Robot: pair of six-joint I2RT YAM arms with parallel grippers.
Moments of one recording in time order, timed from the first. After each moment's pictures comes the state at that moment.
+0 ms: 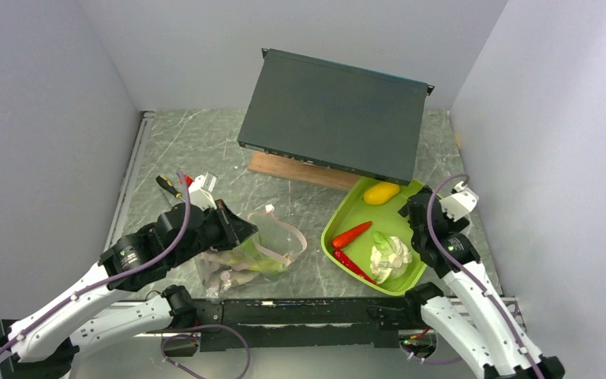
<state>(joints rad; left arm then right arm) -0.96 0.66 0.94 -0.72 -0.21 -0.99 0.33 0.66 0.65 -0.73 0.74 0.86</state>
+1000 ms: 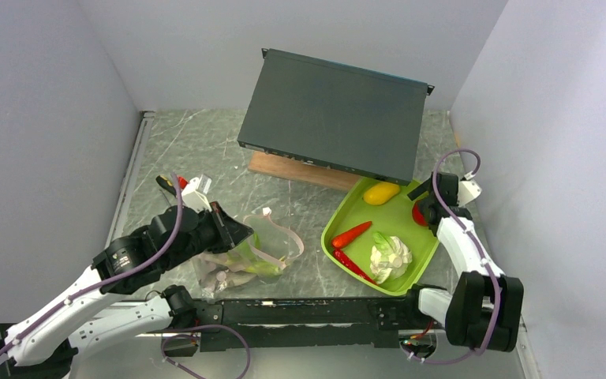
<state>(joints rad) -0.96 0.64 0.95 -0.78 -0.21 -0.99 -0.13 1.14 0.62 -0.31 0.34 0.77</state>
